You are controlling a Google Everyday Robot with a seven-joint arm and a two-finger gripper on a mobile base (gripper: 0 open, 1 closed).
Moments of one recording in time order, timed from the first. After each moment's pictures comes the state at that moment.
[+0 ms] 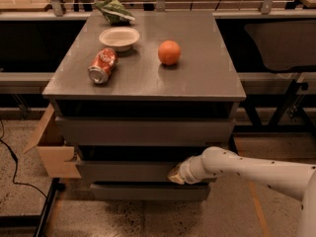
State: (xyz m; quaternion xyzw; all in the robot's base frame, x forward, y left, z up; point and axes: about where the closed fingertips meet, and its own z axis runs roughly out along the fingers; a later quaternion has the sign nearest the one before) arm 0.556 -0.070 0.423 -0.50 0.81 0.18 0.26
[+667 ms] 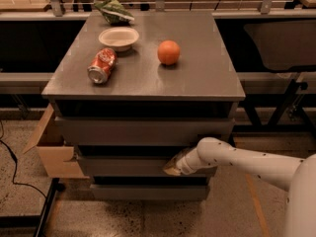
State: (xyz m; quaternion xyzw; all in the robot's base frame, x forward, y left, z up) arm 0.596 -0.052 0.428 -0.52 0.79 0.19 0.28
